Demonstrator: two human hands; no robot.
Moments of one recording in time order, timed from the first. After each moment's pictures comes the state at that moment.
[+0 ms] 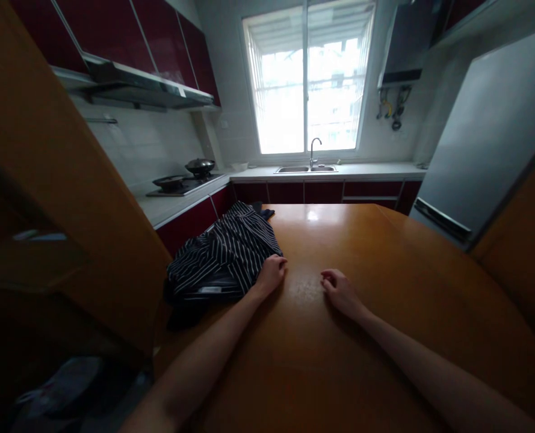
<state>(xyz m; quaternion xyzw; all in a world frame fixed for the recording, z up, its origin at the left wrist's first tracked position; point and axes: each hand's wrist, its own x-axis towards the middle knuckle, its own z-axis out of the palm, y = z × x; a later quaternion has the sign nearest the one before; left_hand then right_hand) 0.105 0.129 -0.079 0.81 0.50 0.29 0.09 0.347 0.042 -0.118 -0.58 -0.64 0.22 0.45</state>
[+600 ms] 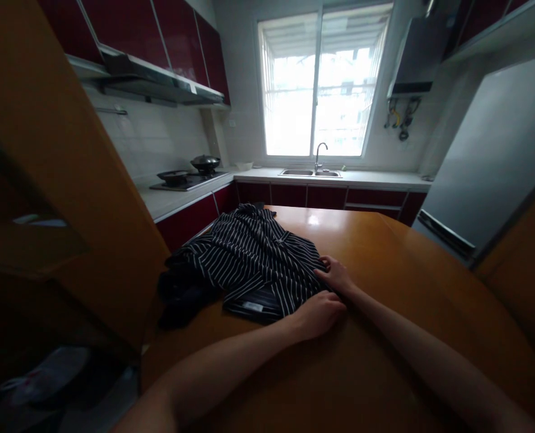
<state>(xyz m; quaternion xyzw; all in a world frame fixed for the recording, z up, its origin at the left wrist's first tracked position) 0.215 0.038 -0.088 0.94 0.20 0.23 0.16 0.369 0.120 -0.105 -0.61 -0.68 0.17 0.37</state>
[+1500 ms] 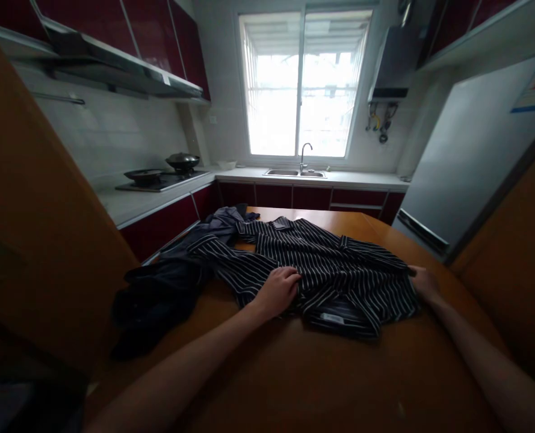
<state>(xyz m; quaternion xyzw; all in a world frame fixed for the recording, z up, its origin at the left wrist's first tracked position) 0.165 0.094 -0.062 0.91 0.33 0.26 0.00 0.654 0.069 -0.112 -0.78 -0.54 0.07 0.31</state>
